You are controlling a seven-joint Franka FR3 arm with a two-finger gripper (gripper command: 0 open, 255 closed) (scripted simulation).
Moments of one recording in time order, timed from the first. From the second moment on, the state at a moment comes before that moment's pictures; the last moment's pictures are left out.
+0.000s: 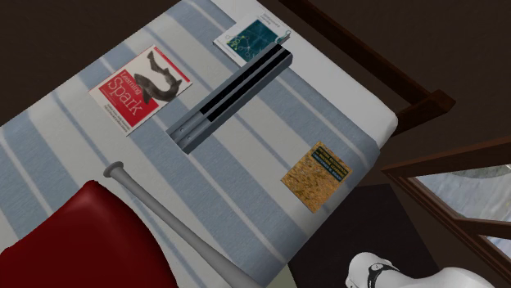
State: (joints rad) arm 0.56 0.34 0.93 -1.97 -0.31 2.14 2.64
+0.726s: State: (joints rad) arm 0.57 0.36 0.91 -1.99 -0.33 2.17 2.66
